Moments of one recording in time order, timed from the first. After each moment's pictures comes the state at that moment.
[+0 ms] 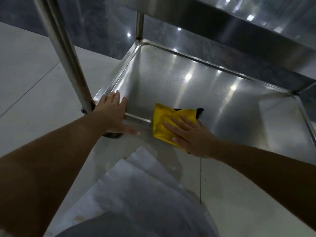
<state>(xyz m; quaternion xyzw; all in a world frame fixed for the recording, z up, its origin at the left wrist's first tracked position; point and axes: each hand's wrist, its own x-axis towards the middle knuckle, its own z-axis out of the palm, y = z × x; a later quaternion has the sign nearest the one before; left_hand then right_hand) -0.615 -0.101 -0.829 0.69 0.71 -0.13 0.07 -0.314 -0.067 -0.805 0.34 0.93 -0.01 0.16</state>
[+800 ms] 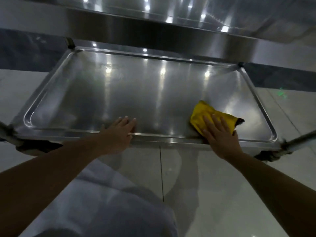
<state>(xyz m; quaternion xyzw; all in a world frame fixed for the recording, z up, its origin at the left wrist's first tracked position) -0.408 -0.069 -0.827 0.73 0.65 -0.05 0.21 -0.052 -0.063 -0.830 0.71 0.70 -0.07 -0.01</state>
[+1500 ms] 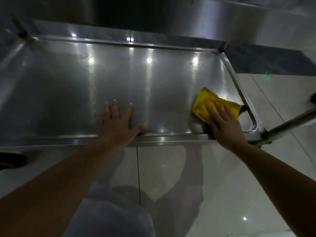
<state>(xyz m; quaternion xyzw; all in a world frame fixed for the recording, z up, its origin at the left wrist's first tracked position) -0.298 -0.037 -0.848 0.70 0.71 -0.01 0.09 0.041 -0.041 -0.838 0.70 0.71 -0.04 -0.09</state>
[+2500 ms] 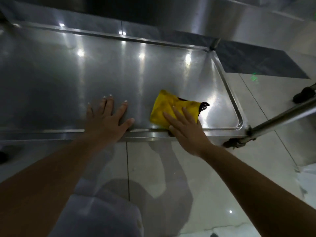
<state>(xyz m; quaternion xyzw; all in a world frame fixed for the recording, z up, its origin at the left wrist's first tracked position) -0.301 -0.031 -0.864 0.74 0.67 0.02 0.07 -0.025 -0.057 -0.831 0.57 0.82 -0.07 0.00</state>
